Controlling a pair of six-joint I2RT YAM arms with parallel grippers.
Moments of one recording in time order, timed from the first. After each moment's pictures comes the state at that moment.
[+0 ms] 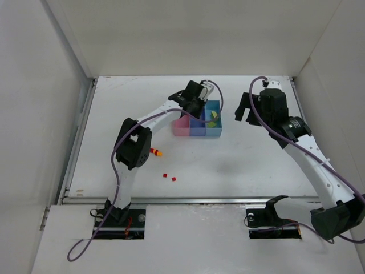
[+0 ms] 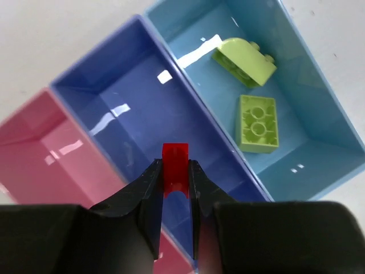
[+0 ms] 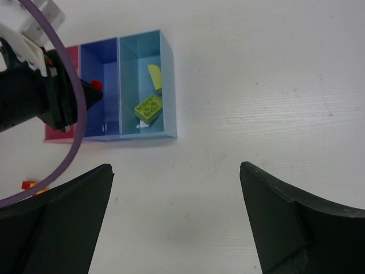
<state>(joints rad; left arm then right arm) -0.64 2.15 1.81 -0.48 0.03 -0.02 0.37 1.17 1.25 -0.64 0.24 0.43</state>
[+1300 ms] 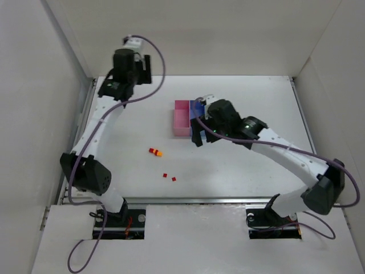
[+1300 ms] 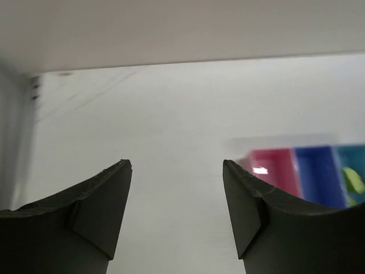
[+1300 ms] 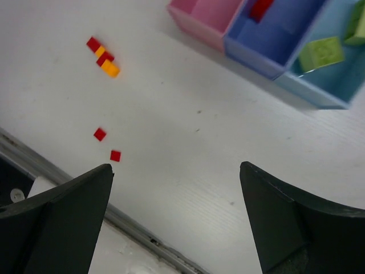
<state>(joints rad) -0.33 1.64 1.73 -0.48 -0.13 -0.06 0.76 1.38 1.32 -0.65 0.07 0.31</state>
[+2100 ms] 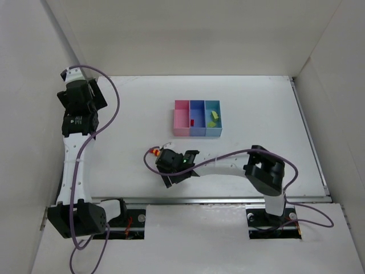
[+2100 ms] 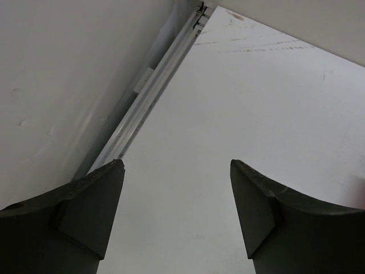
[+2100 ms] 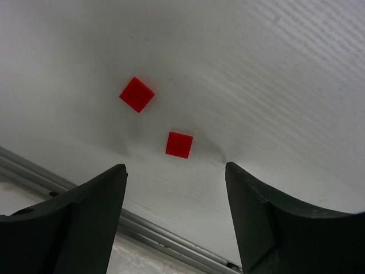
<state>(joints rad) 0.11 1.18 1.29 -0.52 -0.34 -0.16 1.19 1.91 1.36 -0.56 0.21 0.64</state>
